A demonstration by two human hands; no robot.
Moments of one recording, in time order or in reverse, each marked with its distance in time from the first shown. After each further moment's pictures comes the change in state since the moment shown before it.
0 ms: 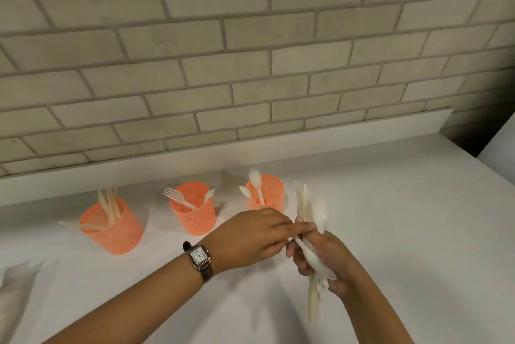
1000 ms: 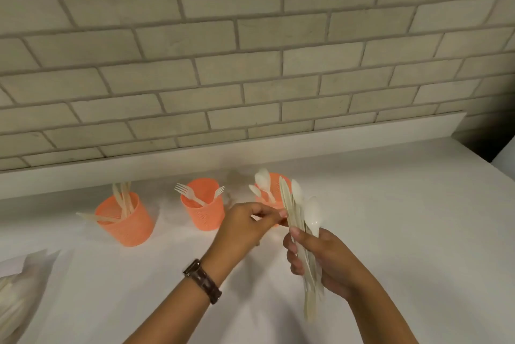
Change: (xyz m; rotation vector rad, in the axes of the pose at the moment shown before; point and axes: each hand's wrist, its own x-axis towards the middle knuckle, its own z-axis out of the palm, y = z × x) left_hand 0.001 0.025 -0.021 -0.838 0.281 -1.122; right_hand -0.007 0.002 0.010 -0.003 -0.221 -0.114
